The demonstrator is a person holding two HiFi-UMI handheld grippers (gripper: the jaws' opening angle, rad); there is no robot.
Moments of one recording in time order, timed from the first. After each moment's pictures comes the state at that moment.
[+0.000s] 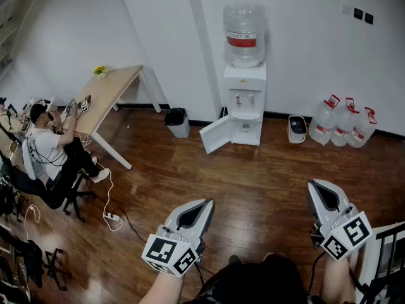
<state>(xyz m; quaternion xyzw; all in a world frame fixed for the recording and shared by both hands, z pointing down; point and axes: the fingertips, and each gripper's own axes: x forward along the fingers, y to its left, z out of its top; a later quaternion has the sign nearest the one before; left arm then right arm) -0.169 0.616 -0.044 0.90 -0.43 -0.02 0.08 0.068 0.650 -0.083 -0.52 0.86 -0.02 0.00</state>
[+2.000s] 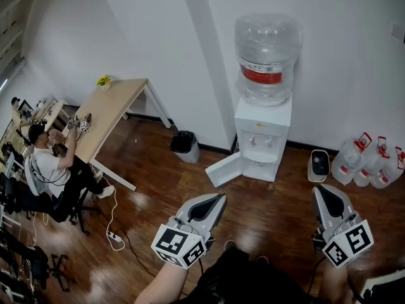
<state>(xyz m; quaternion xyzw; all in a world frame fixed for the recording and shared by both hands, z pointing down) -0.052 0.201 -0.037 0.89 -0.44 0.01 0.06 0.175 0.231 -0.070 -0.50 0.87 -0.05 0.03</state>
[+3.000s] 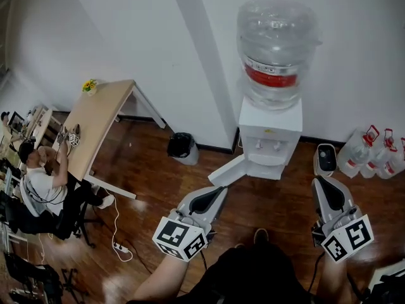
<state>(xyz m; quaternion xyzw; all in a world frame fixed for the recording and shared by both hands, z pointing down) -0.086 0.044 -0.003 0.91 -0.40 0.04 0.09 0.132 0.087 -0.046 -0.53 0.84 -0.06 0.03</state>
